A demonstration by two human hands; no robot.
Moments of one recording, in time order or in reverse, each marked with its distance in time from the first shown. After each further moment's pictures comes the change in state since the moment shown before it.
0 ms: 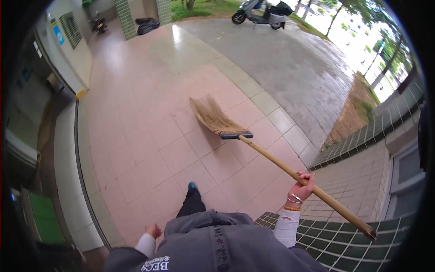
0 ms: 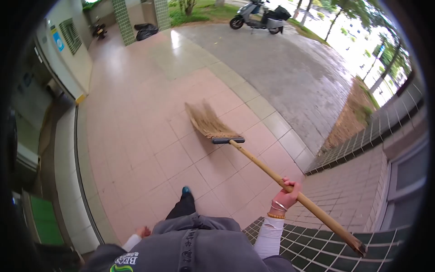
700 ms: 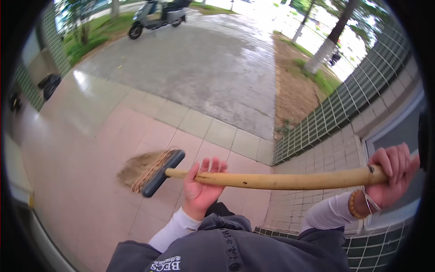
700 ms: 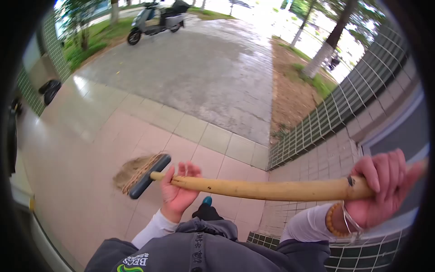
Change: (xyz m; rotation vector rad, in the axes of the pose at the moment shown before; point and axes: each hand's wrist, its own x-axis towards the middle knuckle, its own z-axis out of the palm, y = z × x) left_hand -0.404 0.399 0.613 -0.489 -1.625 -0.502; right_hand 0.219 -0.159 0.319 0.173 -0.641 -0.230
